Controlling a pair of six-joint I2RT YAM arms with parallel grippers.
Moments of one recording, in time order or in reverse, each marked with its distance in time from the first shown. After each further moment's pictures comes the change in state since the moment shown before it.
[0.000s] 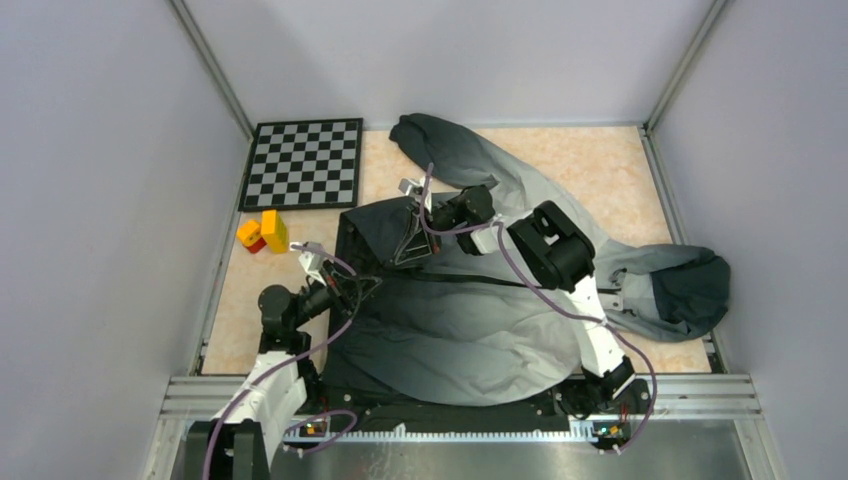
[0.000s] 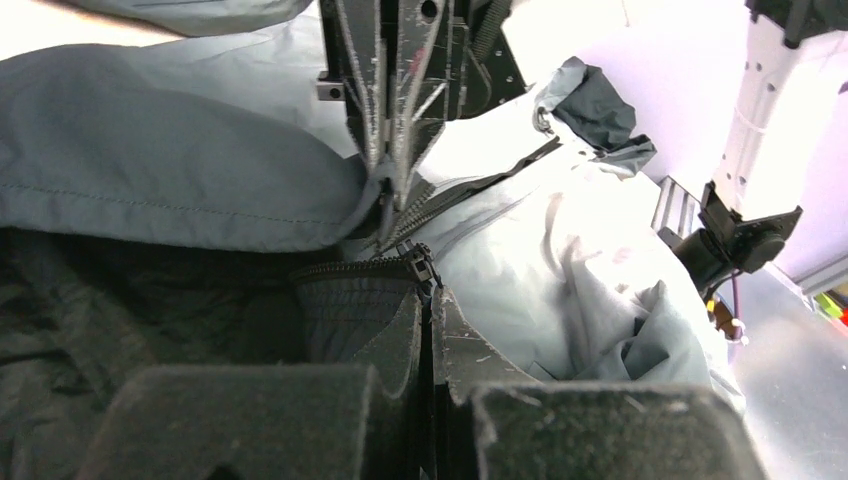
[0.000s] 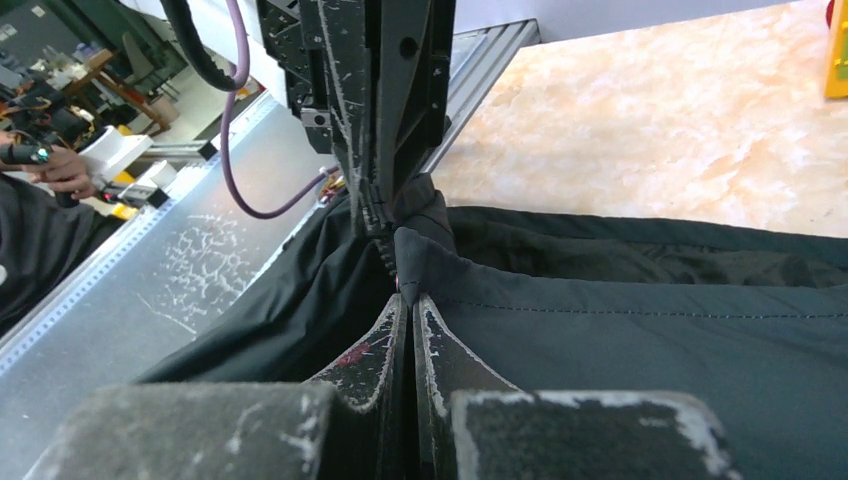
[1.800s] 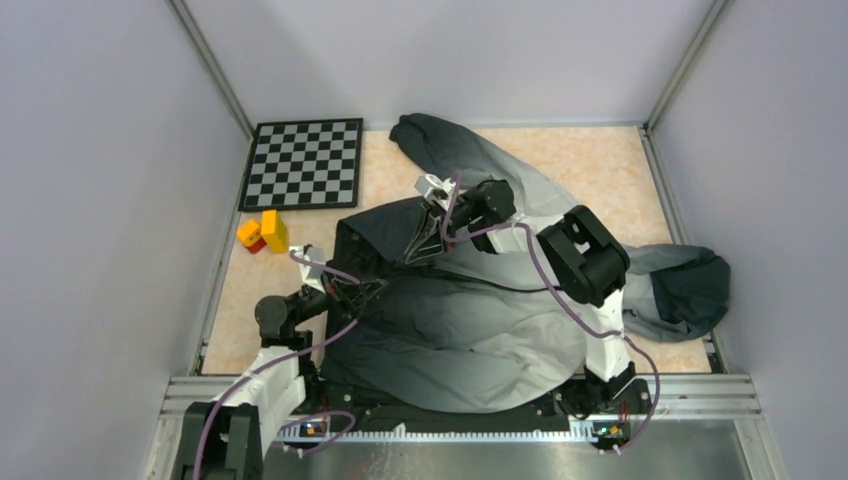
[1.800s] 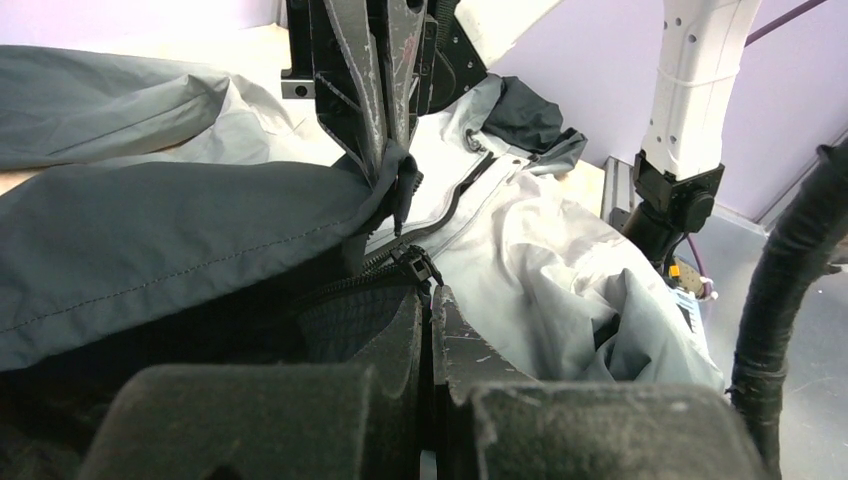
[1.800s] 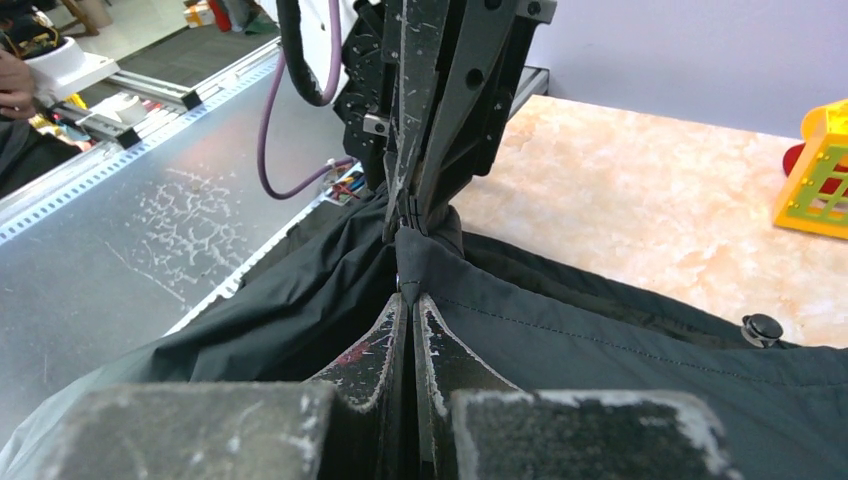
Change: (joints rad) left arm -0.058 0.089 0.000 0.396 0.107 -0.083; right arm -0.004 -0.244 -0.149 0.002 -0.061 -0.181
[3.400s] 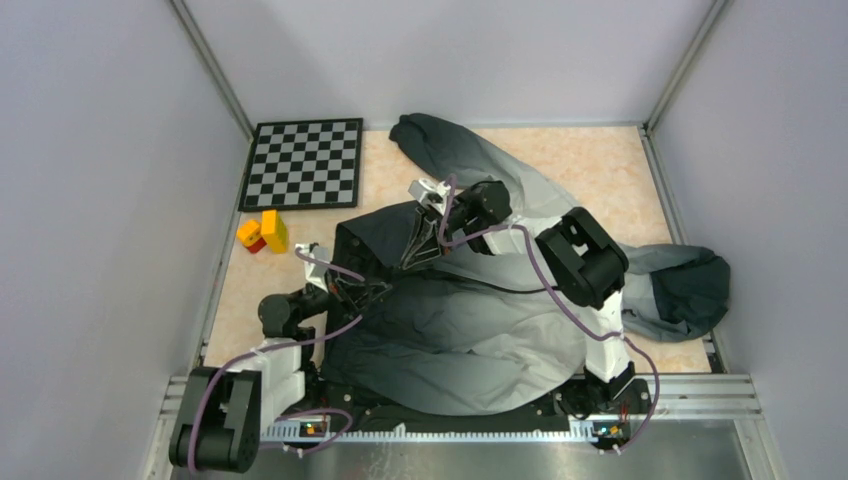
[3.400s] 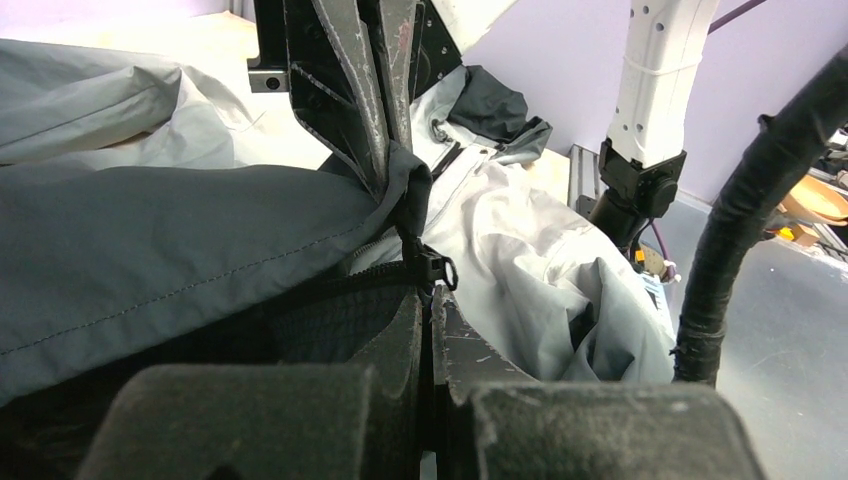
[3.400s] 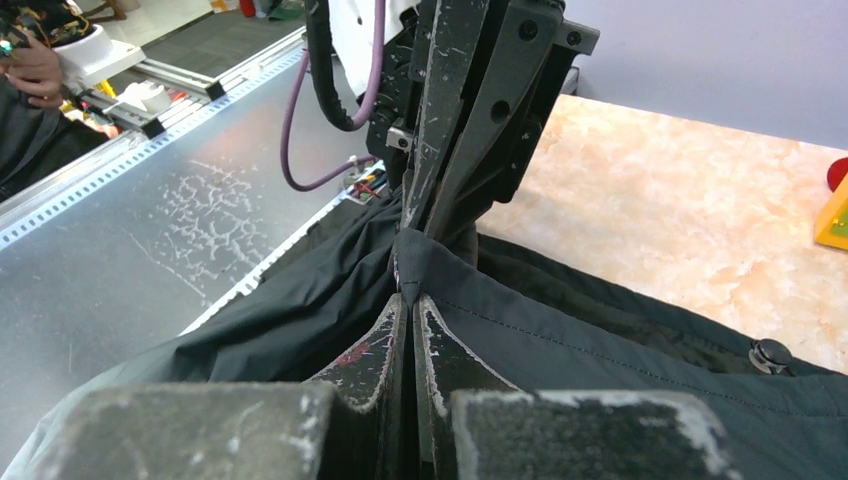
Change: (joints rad) left arm -0.025 0.171 0.000 0.226 0.049 -0.072; right arm 0.033 -0.017 0.010 0.001 -0.024 0.023
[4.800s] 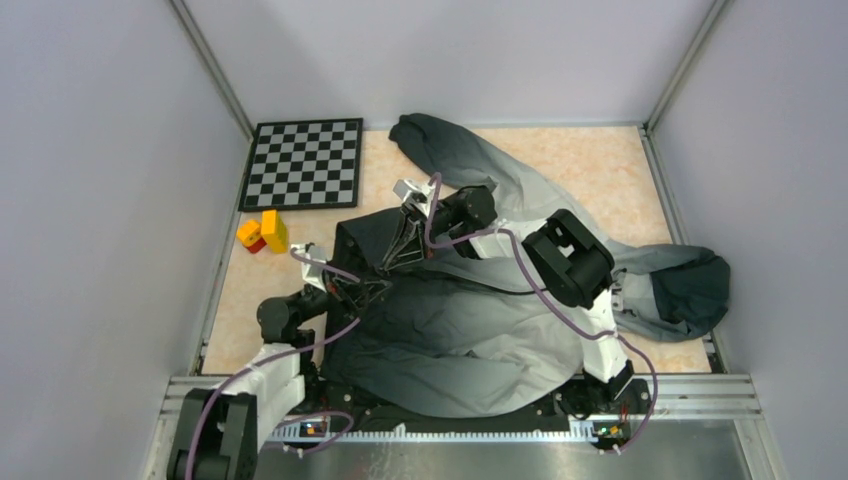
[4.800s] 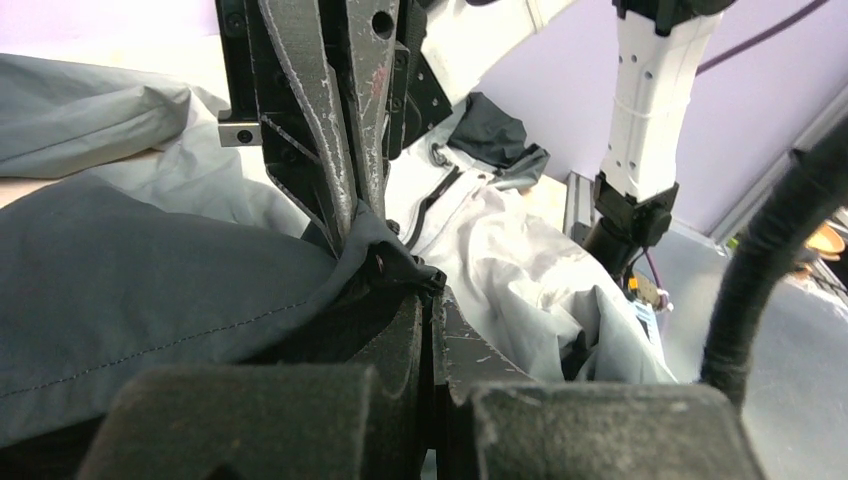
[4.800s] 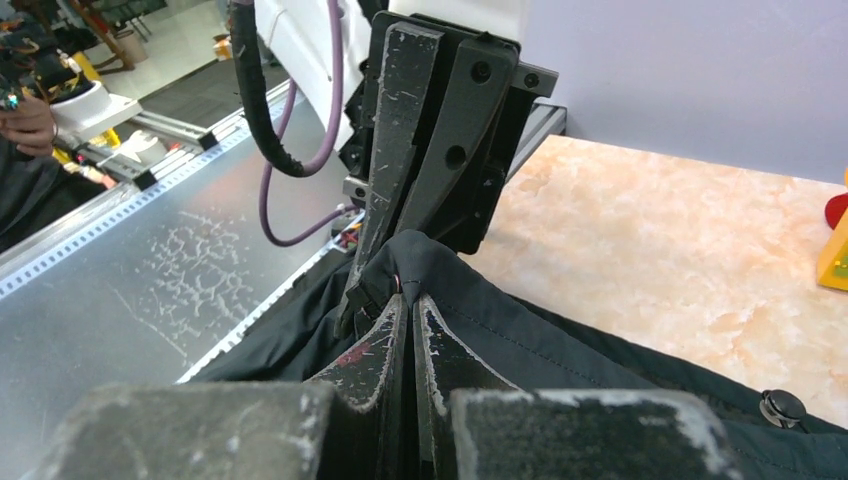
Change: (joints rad) left arm -0.015 -0.068 0.000 -0.043 -0.053 -0.040; right arm 0.066 0.062 0.072 0.000 0.107 0.035
